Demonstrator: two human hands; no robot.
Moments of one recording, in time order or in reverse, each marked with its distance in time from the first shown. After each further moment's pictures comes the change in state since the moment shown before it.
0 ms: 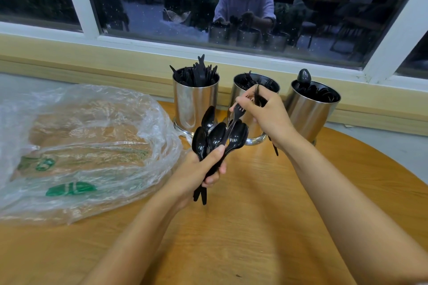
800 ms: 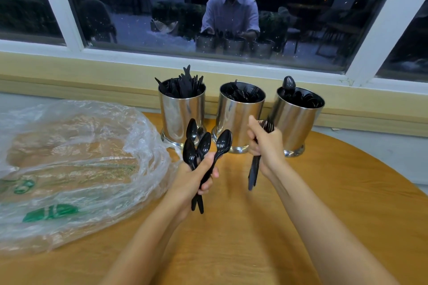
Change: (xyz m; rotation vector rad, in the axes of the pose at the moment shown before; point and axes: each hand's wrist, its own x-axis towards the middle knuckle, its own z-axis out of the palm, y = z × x) left_hand 0.019 -0.009 0.014 -0.054 0.151 -0.048; right_hand -0.026 0.039 -0.001 0.522 0.266 0.341
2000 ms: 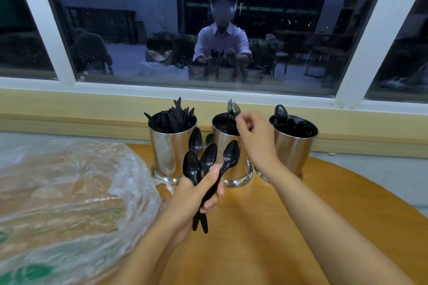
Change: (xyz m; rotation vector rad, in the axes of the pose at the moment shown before) left_hand 0.031 0.041 0.016 0.006 -0.151 0.109; right_hand 0.073 -0.033 0.013 -0.661 0.099 -0.529
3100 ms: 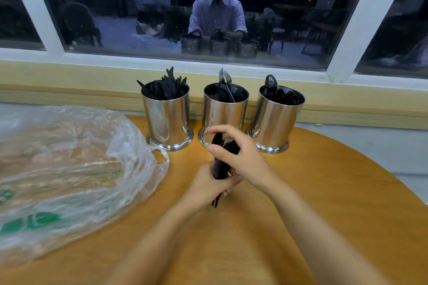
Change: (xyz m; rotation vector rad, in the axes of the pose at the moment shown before) left_hand -0.019 -0.047 0.042 0.311 0.017 -0.086; right_hand -0.109 -0.019 -0.028 0.285 -0.462 -0.007
